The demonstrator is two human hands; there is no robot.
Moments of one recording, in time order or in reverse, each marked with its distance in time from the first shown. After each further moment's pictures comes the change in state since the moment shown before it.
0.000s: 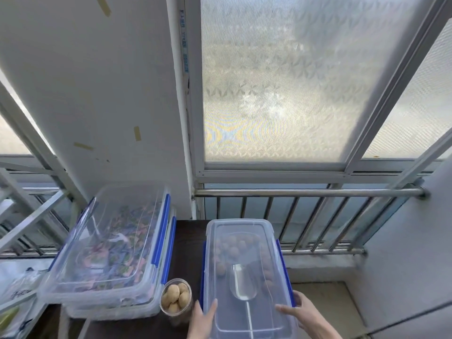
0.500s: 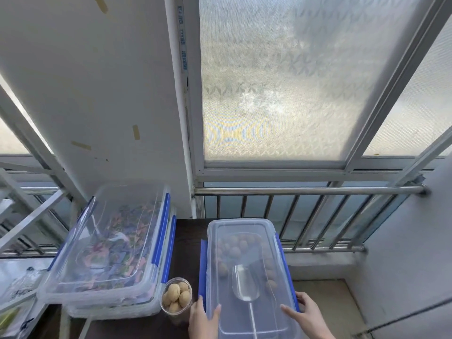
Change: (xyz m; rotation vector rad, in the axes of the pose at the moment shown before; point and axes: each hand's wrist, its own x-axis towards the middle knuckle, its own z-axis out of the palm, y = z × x) left_hand -0.046 0.019 0.001 0.243 0.252 0.273; right_hand -0.024 -0.002 0.003 -0.204 0.181 -0.137
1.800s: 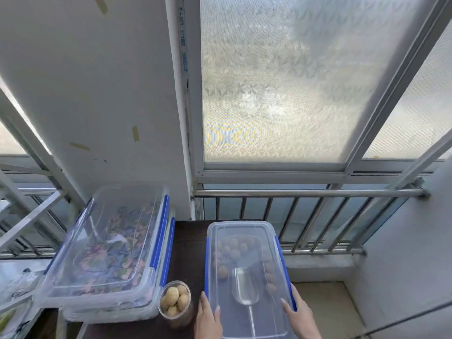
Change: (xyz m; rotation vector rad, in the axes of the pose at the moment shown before) left_hand 0.018 -0.010 0.025 0.344 -0.041 0.312; right_hand -0.003 -0.017 0.017 -0.126 0.017 -0.044
